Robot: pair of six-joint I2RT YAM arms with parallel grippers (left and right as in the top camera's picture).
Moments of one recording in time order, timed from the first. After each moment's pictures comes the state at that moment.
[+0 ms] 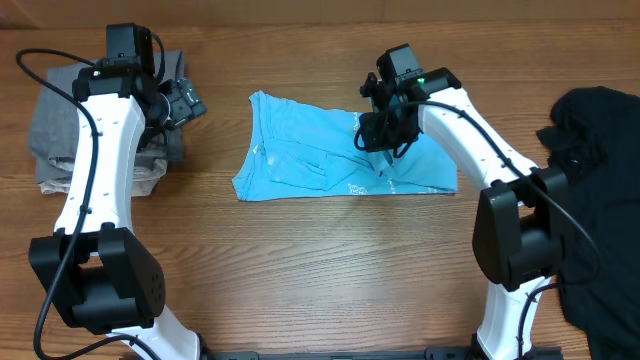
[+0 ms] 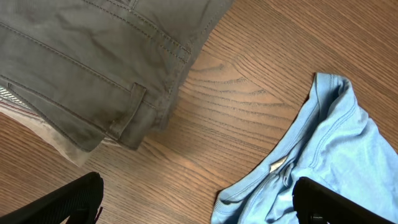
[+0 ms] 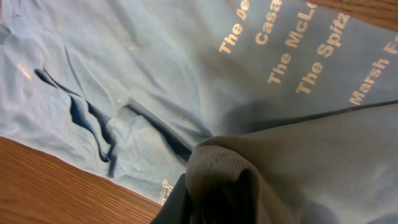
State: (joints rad) left arm 0.10 1.85 1.68 -1.04 -0.03 -0.47; right arm 0.34 2.07 1.69 -0.95 -0.25 0.09
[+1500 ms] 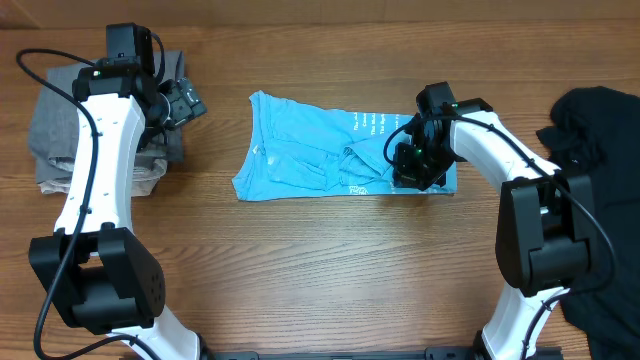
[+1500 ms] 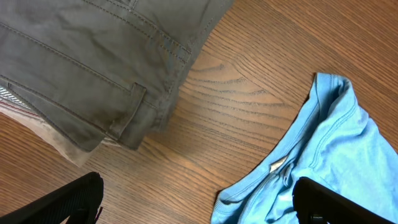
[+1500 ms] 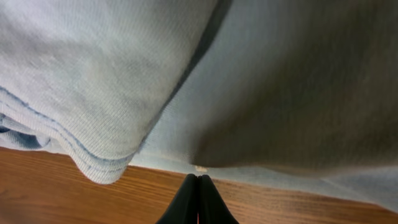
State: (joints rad) left arm 0.10 1.85 1.68 -1.04 -0.03 -0.47; right arm 0.20 2.00 1.38 -0.93 -0.35 0.33
